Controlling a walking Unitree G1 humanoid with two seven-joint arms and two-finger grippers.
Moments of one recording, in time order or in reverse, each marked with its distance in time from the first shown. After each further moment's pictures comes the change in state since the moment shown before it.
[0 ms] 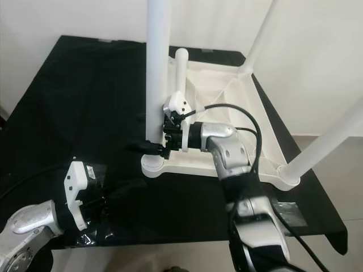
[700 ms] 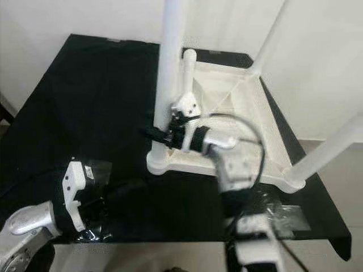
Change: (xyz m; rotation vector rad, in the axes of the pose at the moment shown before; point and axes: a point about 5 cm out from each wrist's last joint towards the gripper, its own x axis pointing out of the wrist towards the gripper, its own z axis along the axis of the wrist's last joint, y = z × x) left arm -0.002 -0.001 0.000 -0.020 -0.001 -0.008; right arm -0.005 0.026 -0.020 0.017 -0.059 -0.686
